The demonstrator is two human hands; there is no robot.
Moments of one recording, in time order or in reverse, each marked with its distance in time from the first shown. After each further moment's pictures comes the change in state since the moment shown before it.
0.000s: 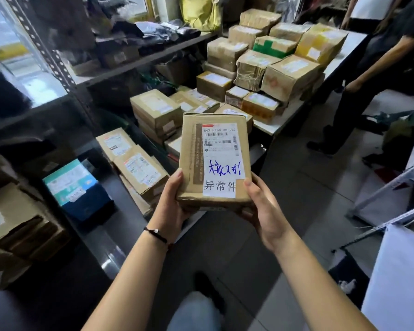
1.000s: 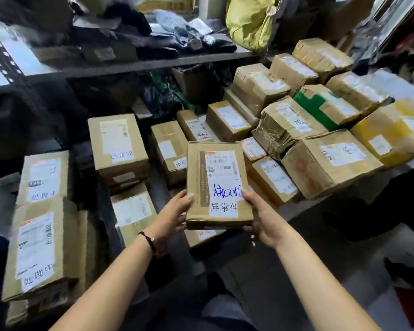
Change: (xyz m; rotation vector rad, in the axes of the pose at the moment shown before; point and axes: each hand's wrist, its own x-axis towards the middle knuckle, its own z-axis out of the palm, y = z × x) left_hand 0.400 0.009 0.078 0.069 0.232 -0.119; right_hand 0.472 -0.087 -0.154 -0.268 -0.216 0.506
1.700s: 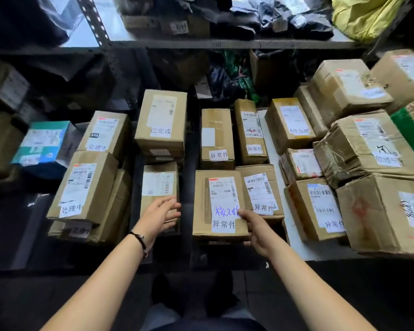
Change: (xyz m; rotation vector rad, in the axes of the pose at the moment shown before) left_hand -0.006 -0.036 -0.009 -0.157 0.688 -0.153; right_hand 0.121 0.037 -0.018 -0.230 -0.233 0.279
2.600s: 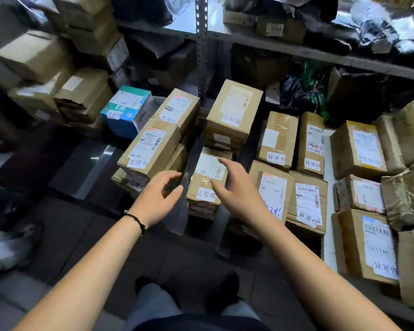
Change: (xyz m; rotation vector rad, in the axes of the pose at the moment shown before) left_hand -0.065 -0.028 -0.105 0.542 0.283 0.486; right_hand -0.062 -0.056 0.162 -1.054 -0.156 -0.951
